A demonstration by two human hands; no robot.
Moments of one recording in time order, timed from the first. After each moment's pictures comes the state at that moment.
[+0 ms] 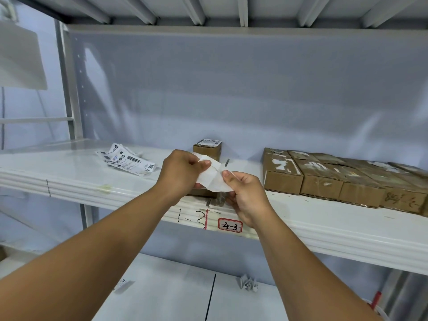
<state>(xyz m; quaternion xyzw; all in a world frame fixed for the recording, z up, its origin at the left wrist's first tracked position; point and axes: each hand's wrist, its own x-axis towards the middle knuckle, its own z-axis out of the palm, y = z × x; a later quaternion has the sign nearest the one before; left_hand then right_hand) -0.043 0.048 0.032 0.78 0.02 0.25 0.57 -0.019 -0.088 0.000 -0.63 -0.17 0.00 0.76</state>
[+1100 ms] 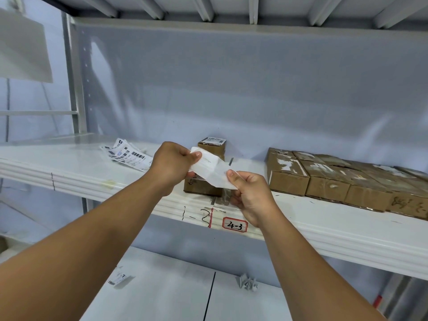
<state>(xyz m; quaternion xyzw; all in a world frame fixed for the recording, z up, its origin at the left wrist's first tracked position) -0.038 0.076 0.037 0.76 0.06 0.25 0.59 -0.018 -0.086 0.003 -0.63 -0.14 0.01 0.76</state>
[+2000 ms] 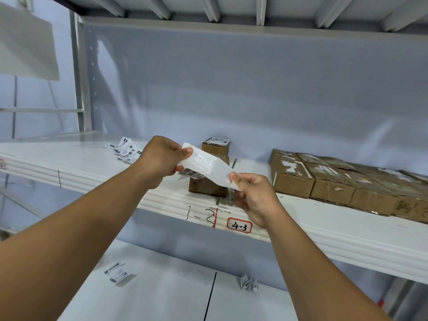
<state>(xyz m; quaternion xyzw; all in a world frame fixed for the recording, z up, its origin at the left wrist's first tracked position) -0.048 0.102 0.047 0.76 0.07 0.24 0.60 -0.014 -0.085 0.001 -0.65 -0.16 0.03 0.75</state>
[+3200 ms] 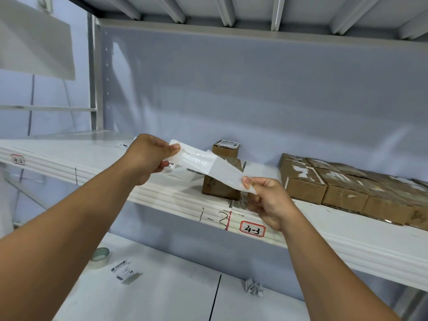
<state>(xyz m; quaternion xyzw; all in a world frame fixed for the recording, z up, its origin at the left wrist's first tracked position) -0.055 0.158 0.043 0.74 0.08 0.25 0.62 -0.015 -0.085 0.005 -0.65 -0.16 0.06 0.74</state>
